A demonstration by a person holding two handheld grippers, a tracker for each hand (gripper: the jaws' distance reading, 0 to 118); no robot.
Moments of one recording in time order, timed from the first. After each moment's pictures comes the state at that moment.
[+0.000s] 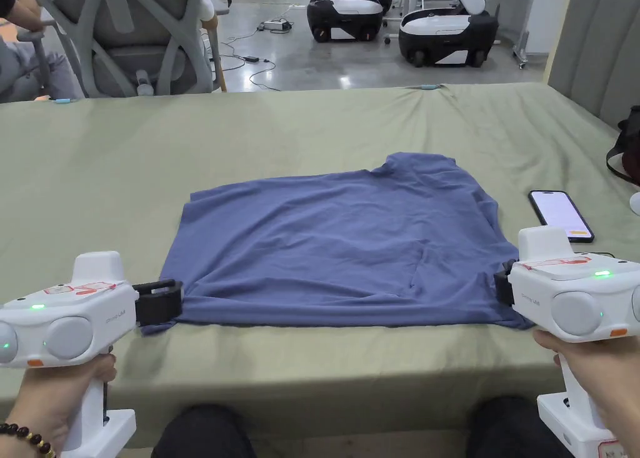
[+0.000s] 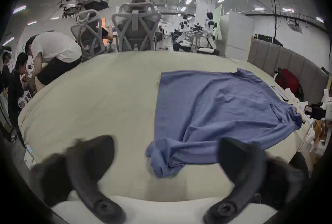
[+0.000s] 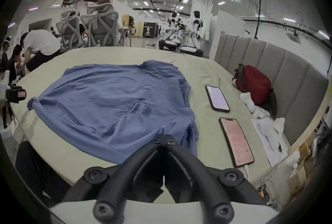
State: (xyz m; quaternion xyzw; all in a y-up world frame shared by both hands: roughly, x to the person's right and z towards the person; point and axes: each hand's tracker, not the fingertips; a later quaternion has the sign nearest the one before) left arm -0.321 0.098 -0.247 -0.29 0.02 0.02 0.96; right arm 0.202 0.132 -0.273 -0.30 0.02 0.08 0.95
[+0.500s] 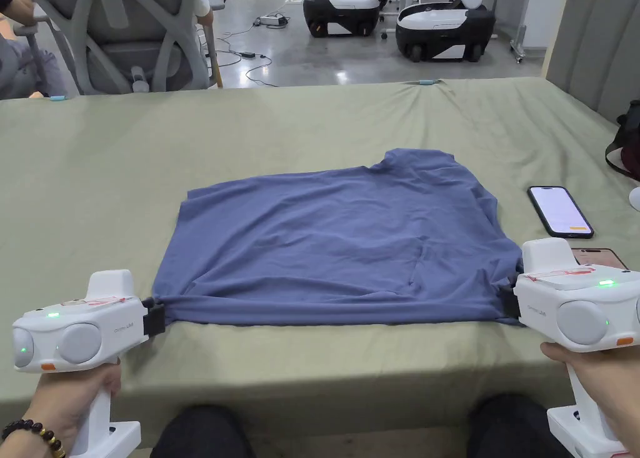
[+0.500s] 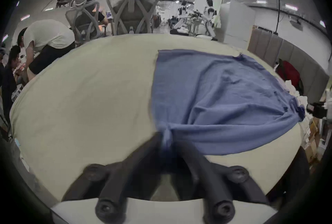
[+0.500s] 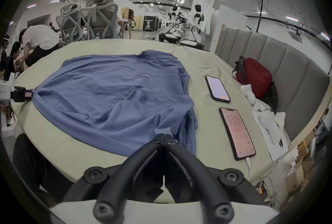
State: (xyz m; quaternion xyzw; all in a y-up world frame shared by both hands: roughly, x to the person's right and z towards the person) left arm -0.329 0.061 -0.267 -0.32 -0.01 0.05 0.95; right arm 0.210 0.115 -0.270 -0.33 0.01 0.09 0.94
